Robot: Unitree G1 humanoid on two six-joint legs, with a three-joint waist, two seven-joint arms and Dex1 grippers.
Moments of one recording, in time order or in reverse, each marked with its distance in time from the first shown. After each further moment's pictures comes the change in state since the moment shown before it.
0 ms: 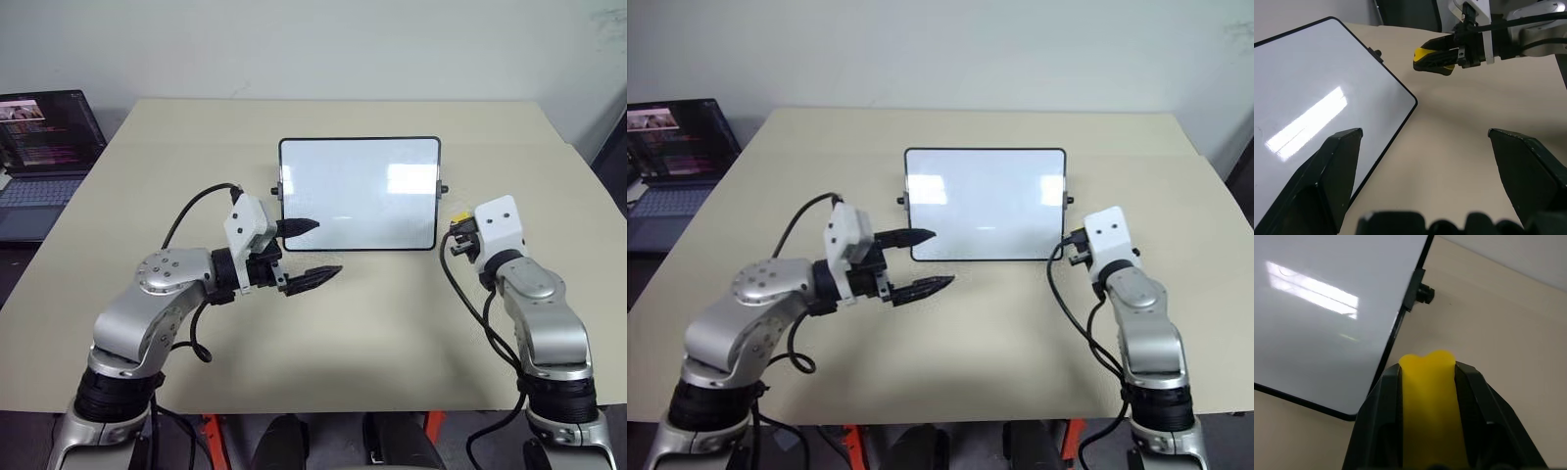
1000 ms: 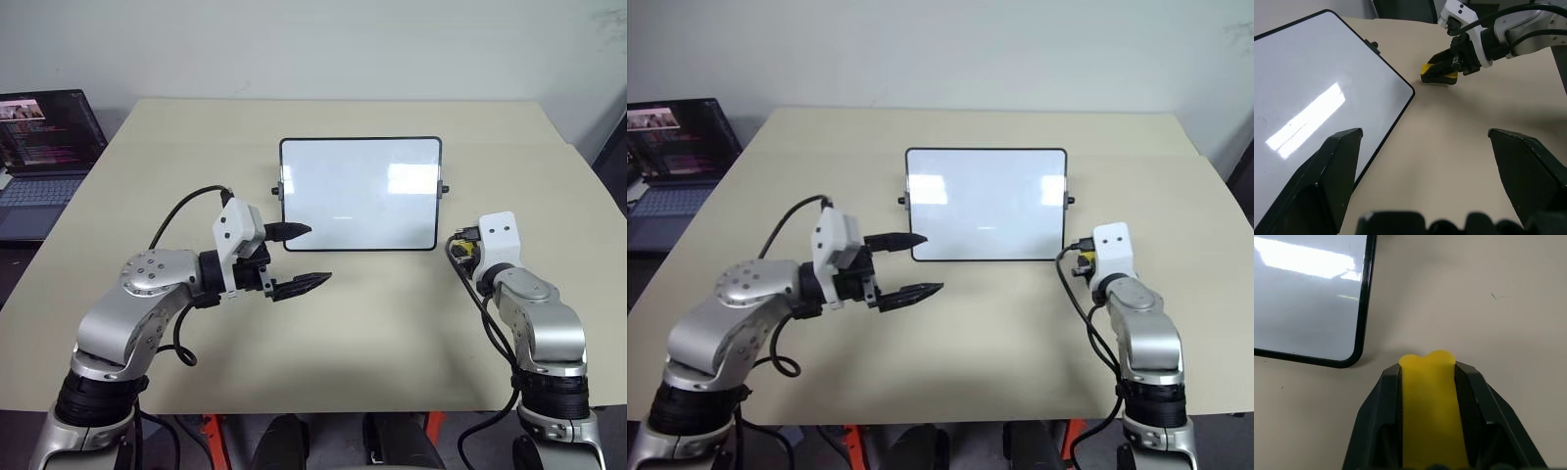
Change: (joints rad) left arm 0.036 0.054 0.022 0.010 -0.012 -0.047 -0.035; right arm -0.025 0.064 -0.052 0.082 0.089 0.189 -0.066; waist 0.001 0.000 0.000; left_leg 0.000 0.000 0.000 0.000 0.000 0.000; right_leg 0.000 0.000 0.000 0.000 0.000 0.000
